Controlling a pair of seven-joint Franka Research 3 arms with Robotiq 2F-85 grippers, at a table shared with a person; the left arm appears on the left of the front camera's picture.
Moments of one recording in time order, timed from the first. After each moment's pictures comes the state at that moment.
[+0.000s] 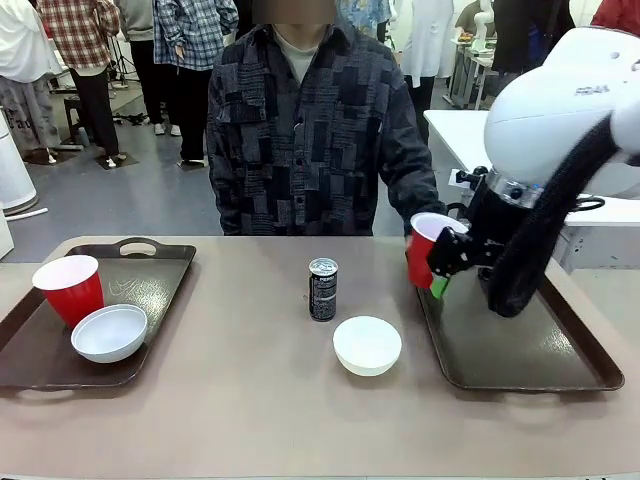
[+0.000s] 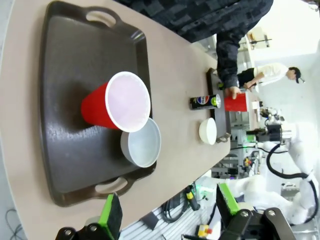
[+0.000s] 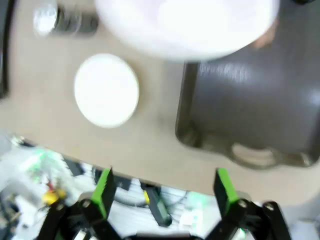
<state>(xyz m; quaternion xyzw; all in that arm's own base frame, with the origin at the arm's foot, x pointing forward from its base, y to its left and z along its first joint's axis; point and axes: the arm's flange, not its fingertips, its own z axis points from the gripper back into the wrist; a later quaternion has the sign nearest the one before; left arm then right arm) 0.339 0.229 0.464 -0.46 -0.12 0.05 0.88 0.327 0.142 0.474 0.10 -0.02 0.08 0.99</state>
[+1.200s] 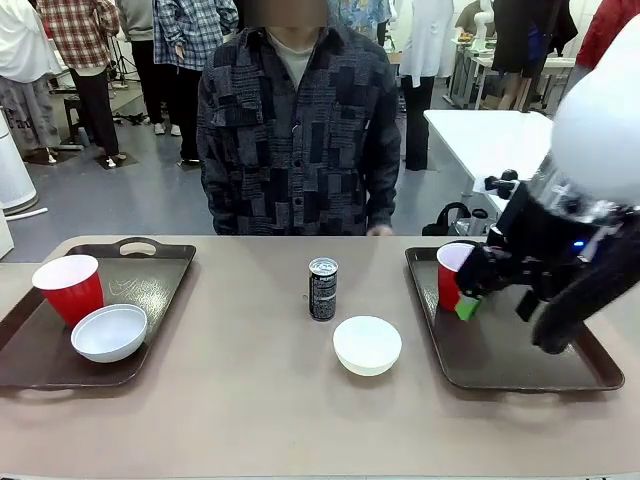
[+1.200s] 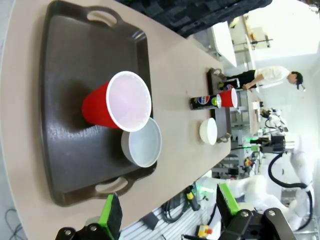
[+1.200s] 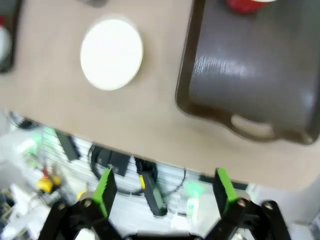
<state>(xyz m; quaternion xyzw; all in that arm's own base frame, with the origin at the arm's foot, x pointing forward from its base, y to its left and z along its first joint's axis) 0.339 0.229 0.464 -0.46 -0.12 0.05 0.88 0.298 0.134 0.472 0.10 -0.03 0.08 0.99</state>
